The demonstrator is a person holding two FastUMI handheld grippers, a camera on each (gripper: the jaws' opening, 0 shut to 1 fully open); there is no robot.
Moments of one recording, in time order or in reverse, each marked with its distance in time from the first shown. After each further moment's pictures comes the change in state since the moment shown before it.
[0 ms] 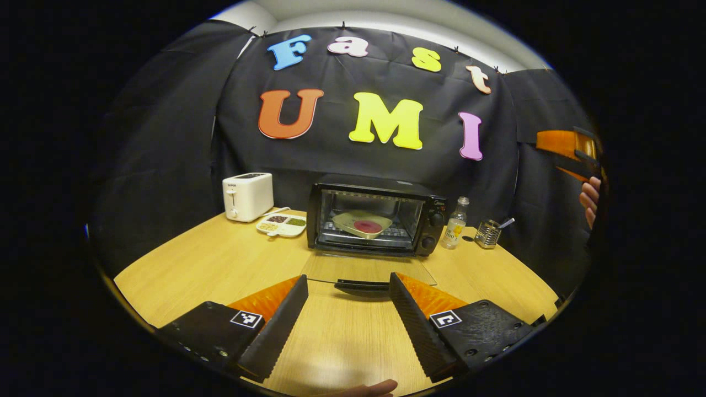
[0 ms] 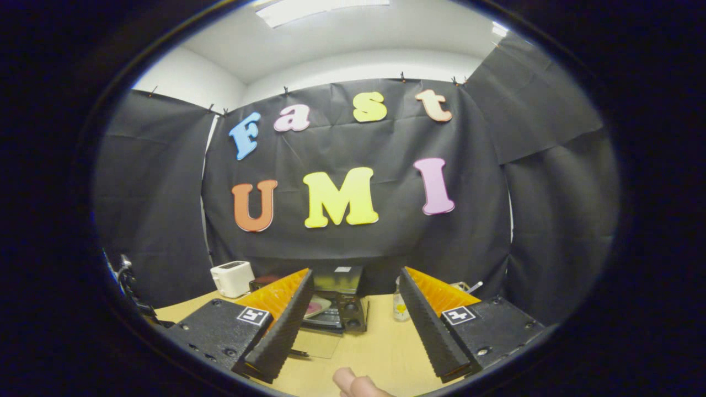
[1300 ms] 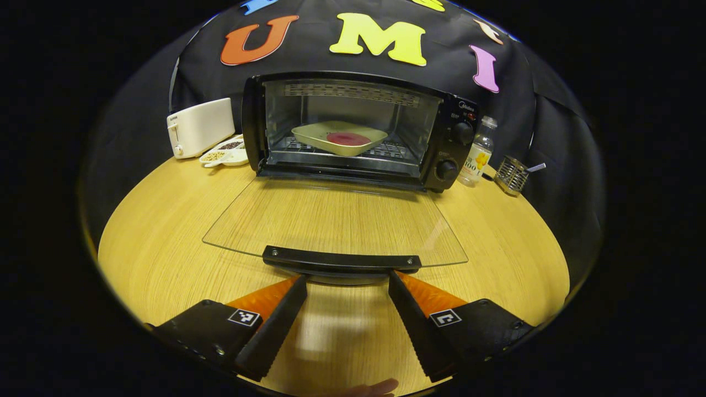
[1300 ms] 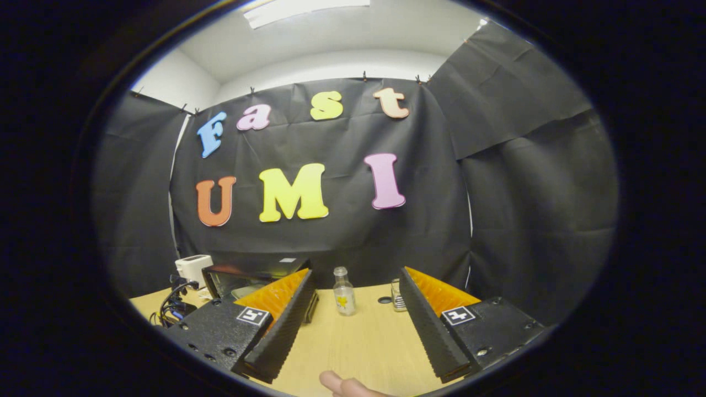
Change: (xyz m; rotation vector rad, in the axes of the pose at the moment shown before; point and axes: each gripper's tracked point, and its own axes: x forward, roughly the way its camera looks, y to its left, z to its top) left arm 0.118 -0.031 -0.099 0.006 0.386 -0.015; right arm -0.028 -0.129 -0.046 0.035 0.024 -0.129
